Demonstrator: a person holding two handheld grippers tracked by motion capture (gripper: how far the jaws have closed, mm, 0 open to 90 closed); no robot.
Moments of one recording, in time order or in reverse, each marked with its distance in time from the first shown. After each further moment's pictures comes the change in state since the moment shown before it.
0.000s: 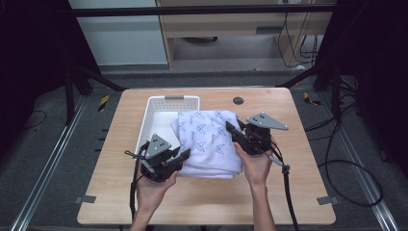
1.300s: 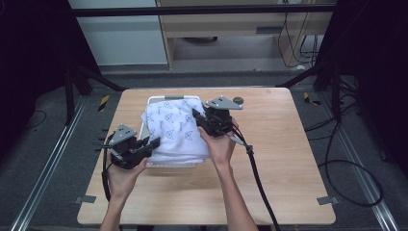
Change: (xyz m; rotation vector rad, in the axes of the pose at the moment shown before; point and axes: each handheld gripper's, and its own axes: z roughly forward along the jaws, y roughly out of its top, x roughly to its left) left arm 0.081 -0.005 -0.022 -0.011 0.088 -0.073; right arm 0.052 0.027 0.085 0.015 0.061 -0.033
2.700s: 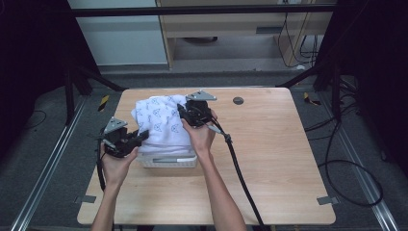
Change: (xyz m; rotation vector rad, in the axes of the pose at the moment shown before) left arm 0.055 -0.007 0.027 0.027 0.081 -0.047; right arm 0.010 -0.004 0.080 0.045 -0.003 -0.005
